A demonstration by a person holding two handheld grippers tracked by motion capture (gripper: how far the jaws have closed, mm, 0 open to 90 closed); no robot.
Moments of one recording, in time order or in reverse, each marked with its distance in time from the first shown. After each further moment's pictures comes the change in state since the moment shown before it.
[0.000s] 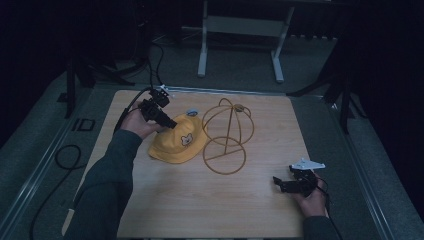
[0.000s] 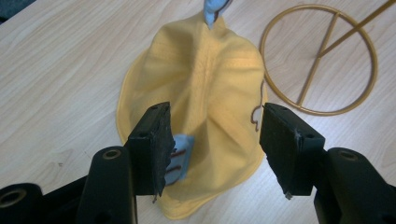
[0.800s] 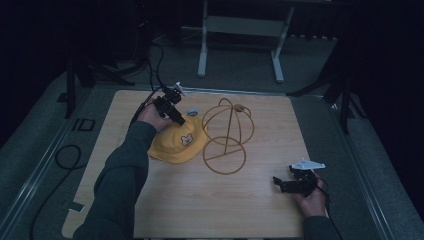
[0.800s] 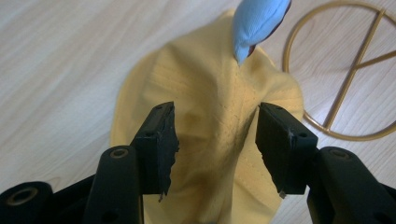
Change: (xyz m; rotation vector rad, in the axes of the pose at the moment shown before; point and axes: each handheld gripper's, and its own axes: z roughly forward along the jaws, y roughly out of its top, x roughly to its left) left arm 0.011 0.032 0.055 0.120 -0.007 -0.014; right arm 0.000 0.000 0.000 0.000 0.001 0.000
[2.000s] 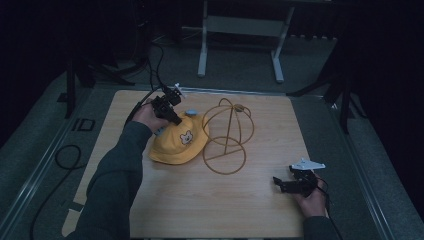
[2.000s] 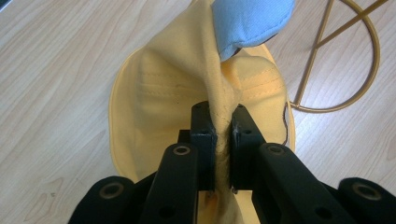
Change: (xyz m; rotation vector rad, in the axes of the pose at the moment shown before) left arm -0.016 -0.011 -0.034 -0.040 -0.029 0.118; right arm 0.000 0.000 0.000 0.000 0.001 -0.003
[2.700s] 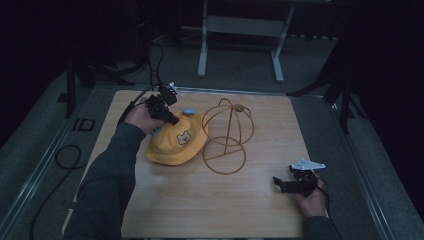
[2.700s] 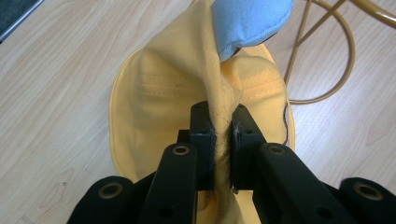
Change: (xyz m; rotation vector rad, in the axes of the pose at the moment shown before) left arm -0.013 -0.012 -0.033 -0.045 0.009 0.036; right arm 0.000 0.000 0.000 0.000 0.000 0.001
